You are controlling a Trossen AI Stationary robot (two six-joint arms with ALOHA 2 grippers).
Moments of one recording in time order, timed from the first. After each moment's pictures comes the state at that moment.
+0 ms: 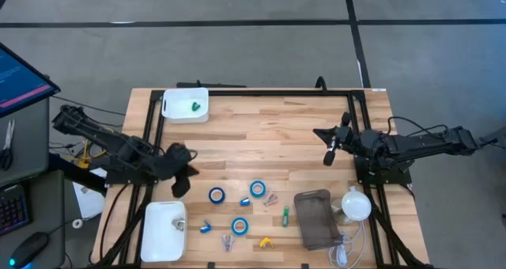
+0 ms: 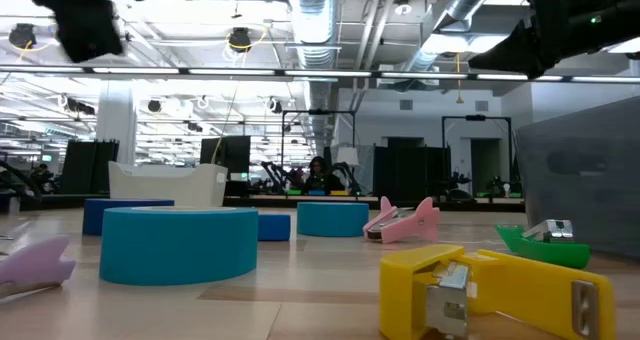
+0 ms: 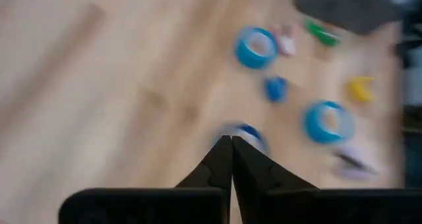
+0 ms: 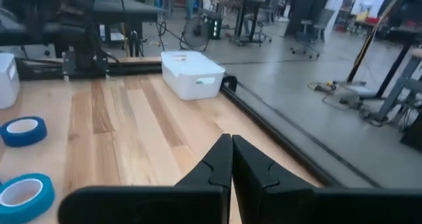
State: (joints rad) left arm -0.44 0.87 0.74 -0.75 -0.39 -0.75; right arm 0.10 0.52 0.29 0.03 0.58 -0.01
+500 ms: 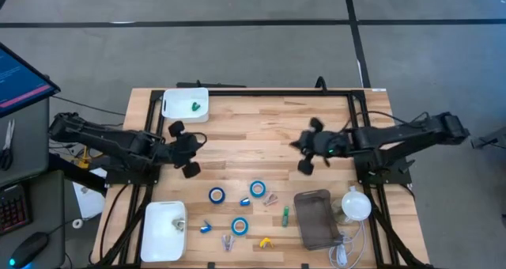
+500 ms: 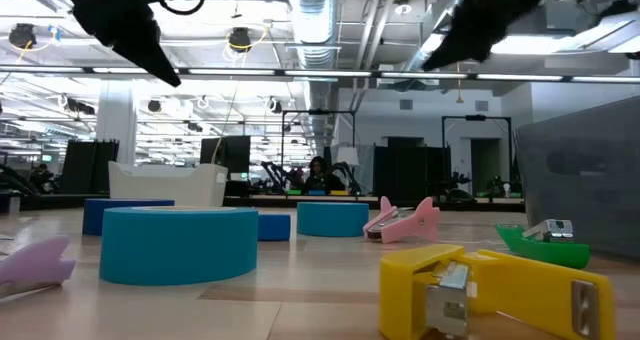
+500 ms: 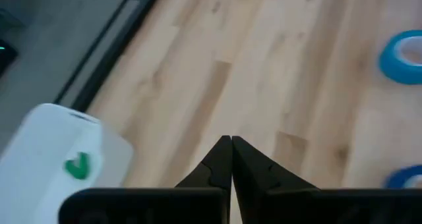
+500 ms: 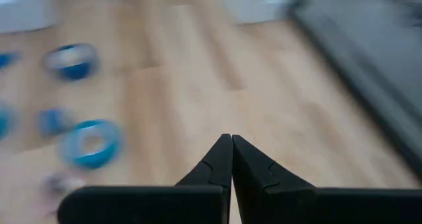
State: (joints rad) left arm -0.23 0.94 0.74 -0.75 -0.65 -0.32; right arm 0.14 1.15 0.84 -0.38 0.37 0.16
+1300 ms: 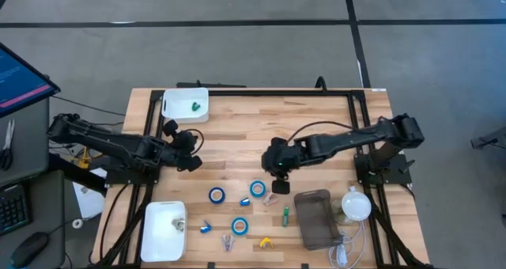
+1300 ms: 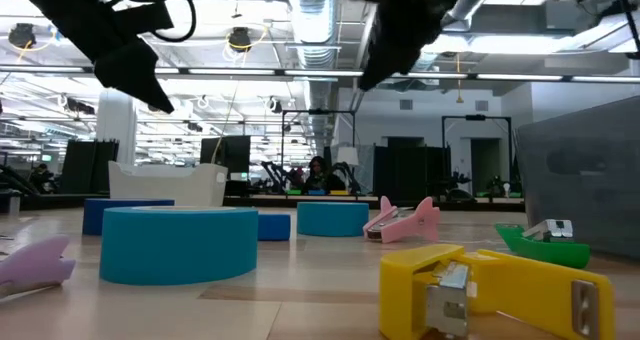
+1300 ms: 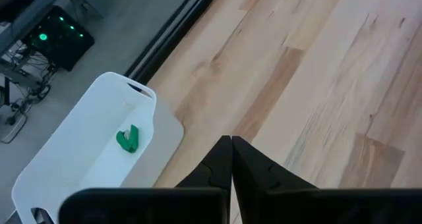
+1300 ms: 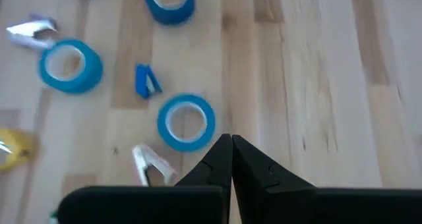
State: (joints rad) left arm -0.22 0.94 0.60 -0.71 -0.87 -0.44; right arm 0.16 1.68 1.29 -0.60 0.08 0.12
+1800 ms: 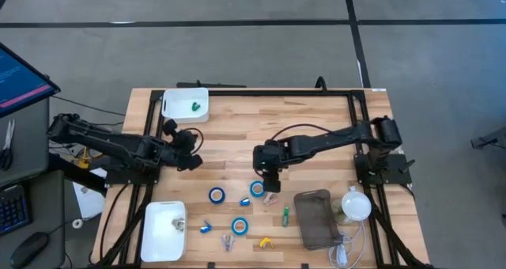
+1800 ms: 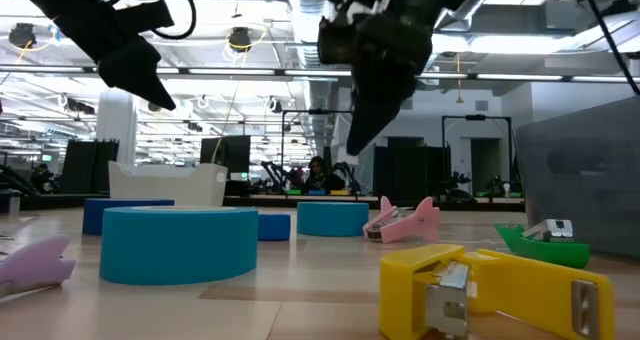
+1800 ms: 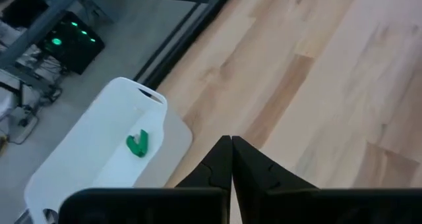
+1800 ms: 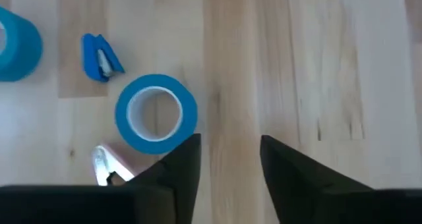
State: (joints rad) left arm -0.22 0.94 0.60 -0.70 -0.91 -0.44; right arm 0.09 1.87 1.35 -0.63 0.02 0.13
